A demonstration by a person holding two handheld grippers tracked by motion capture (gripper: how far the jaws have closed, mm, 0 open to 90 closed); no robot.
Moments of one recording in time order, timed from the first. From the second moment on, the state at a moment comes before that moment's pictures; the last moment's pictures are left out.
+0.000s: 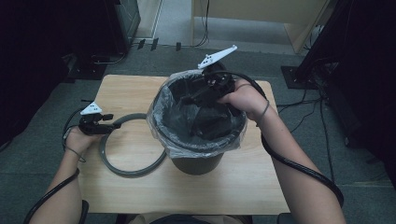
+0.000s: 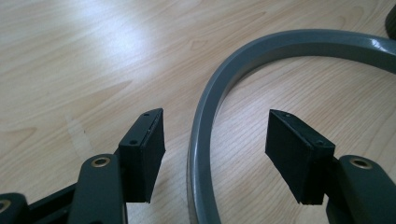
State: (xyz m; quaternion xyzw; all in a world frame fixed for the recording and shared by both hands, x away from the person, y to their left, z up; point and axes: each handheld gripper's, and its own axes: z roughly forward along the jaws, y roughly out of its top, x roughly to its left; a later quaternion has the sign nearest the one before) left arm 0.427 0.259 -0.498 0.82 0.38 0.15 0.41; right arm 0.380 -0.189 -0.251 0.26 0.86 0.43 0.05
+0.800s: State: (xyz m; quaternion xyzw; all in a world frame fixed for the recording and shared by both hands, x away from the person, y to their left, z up) left arm 0.427 0.258 -0.514 0.83 0.38 0.15 0.38; right arm 0.357 -0.252 -0.248 0.27 0.85 0.44 0.08
